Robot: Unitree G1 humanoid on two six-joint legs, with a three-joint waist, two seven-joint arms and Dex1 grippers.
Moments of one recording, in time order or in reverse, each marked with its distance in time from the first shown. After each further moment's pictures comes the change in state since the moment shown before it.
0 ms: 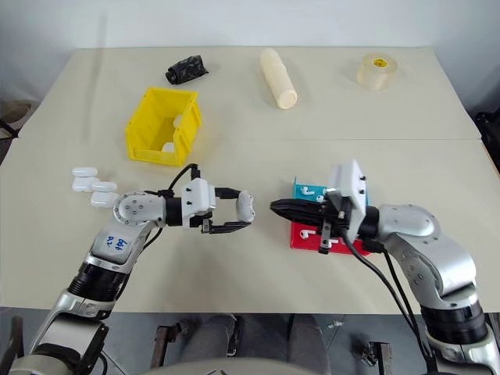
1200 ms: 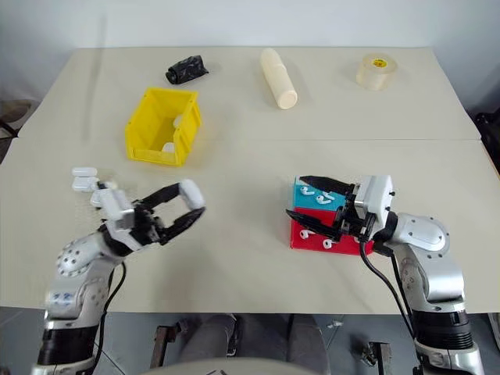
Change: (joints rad) left arm 0.451 -0.112 0.487 -0.250 -0.328 -0.010 0.244; right arm 0.171 0.095 -0.162 0.195 -0.153 -0.475 0.132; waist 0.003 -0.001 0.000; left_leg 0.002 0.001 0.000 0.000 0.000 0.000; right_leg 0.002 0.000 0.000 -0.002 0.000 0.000
